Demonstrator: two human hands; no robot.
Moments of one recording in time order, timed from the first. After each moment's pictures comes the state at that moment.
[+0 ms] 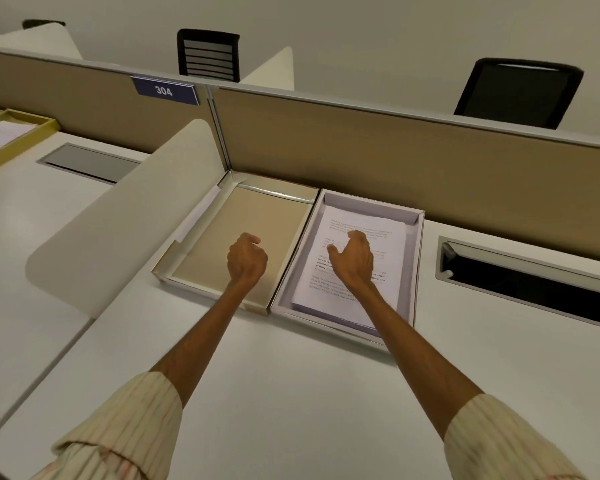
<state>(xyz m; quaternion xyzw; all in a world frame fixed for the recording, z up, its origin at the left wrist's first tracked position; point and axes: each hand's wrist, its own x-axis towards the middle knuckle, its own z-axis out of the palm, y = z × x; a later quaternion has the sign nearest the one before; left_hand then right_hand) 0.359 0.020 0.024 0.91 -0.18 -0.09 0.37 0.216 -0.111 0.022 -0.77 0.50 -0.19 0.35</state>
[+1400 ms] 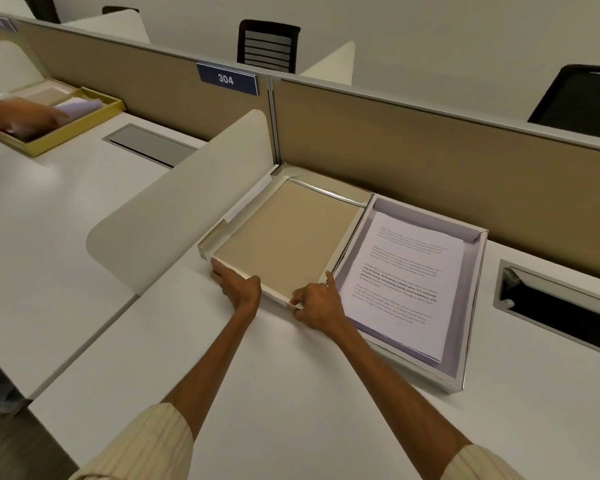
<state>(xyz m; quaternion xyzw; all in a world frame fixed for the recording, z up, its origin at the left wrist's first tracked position) 0.386 0.098 -0.031 0.83 0.08 -0.03 0.55 0.274 -0.009 -0.035 -0.95 0.19 0.02 0.25</state>
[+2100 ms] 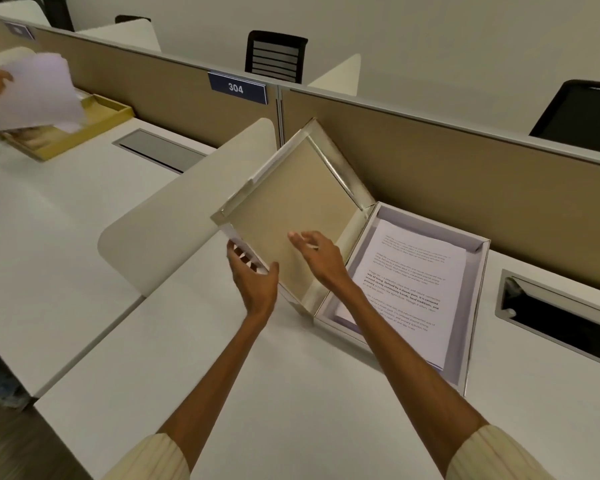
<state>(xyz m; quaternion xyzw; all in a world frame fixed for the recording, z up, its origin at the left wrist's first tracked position) 0.367 0.088 0.000 0.73 -0.07 0.04 0.68 0.307 -0.024 0.059 -0.79 0.28 -0.10 0.53</state>
